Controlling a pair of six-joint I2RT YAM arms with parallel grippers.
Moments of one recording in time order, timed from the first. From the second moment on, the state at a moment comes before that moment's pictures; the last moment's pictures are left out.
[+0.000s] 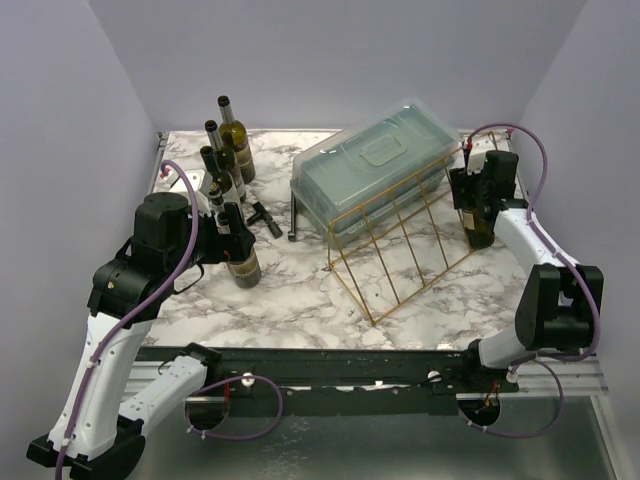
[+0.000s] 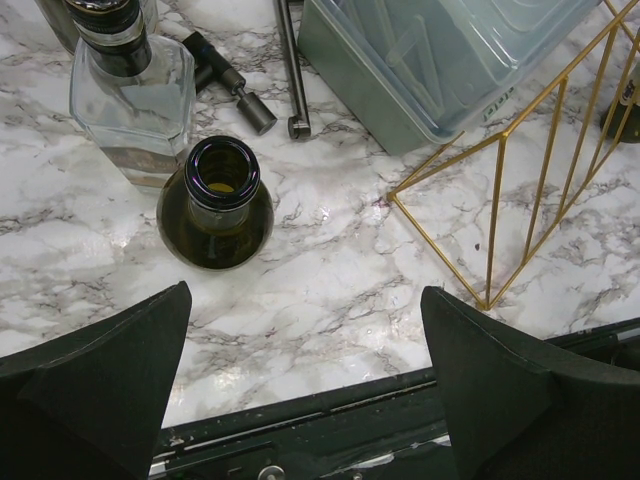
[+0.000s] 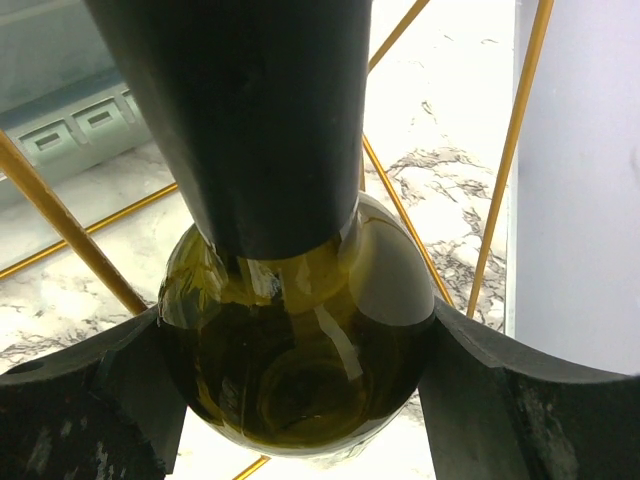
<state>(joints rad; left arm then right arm) -0.36 0.83 1.31 -1.04 0.01 -0.34 -0.03 1.50 1.03 -0.10 0.08 -0.31</state>
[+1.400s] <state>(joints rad) -0.36 0.78 1.29 -1.04 0.06 -0.48 0.04 1.12 1.09 -0.08 -0.26 0.46</state>
